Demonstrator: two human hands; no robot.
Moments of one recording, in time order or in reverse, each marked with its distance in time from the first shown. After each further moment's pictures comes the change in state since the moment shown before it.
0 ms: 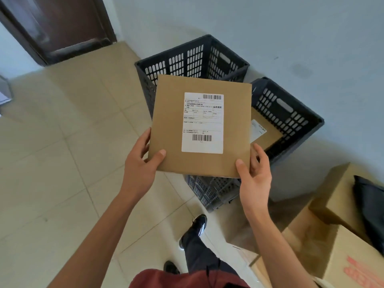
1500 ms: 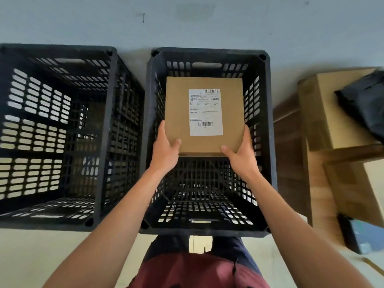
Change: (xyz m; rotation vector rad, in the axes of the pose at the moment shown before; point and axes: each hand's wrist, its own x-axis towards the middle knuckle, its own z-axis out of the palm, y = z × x) left_hand 0.311 -0.055 0.339 0.535 -0.997 -0.126; right_hand 0.250 0.115 -0.018 -0.225 0.500 0.600
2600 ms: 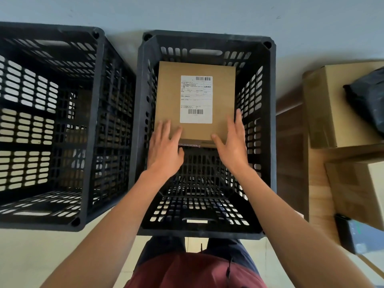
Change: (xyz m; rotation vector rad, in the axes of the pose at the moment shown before) left_hand 0.011 -0.025 0.025 0.885 -0.022 0.331; right_hand 0.042 0.019 0.025 -0.350 0.047 -0.238
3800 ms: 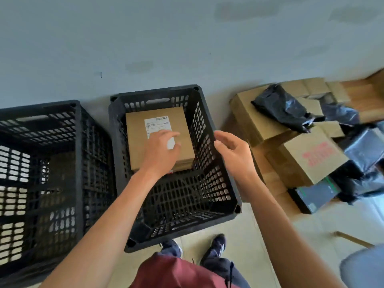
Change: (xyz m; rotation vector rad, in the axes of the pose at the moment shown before) left_hand -0.031 0.076 -0.114 -0.479 0.135 0.323; right_hand -0.128 -0.064 -0.136 0.528 0.290 0.065
